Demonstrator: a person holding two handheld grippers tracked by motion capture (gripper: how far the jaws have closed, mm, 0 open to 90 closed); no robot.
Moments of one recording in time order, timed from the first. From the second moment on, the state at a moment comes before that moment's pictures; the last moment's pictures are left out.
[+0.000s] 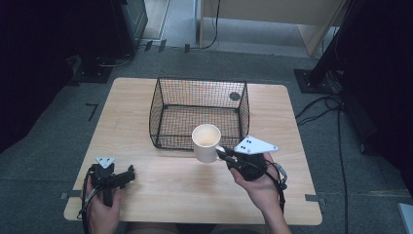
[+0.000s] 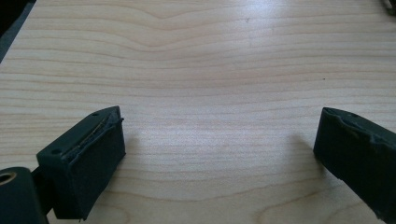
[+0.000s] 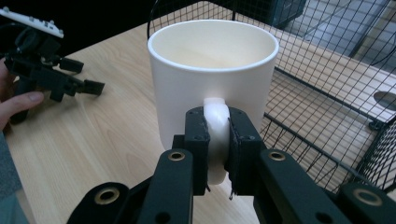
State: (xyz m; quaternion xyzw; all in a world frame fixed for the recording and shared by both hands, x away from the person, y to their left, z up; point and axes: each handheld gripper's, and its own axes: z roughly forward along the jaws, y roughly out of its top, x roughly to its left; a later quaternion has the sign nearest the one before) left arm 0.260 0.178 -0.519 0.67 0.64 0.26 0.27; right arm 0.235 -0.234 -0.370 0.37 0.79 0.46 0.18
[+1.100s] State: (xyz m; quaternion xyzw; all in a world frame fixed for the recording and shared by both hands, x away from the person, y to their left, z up) left arm 0.260 0.178 -0.519 0.67 0.64 0.26 0.27; right arm 0.340 -0.205 -0.350 0.37 0.78 0.46 0.19
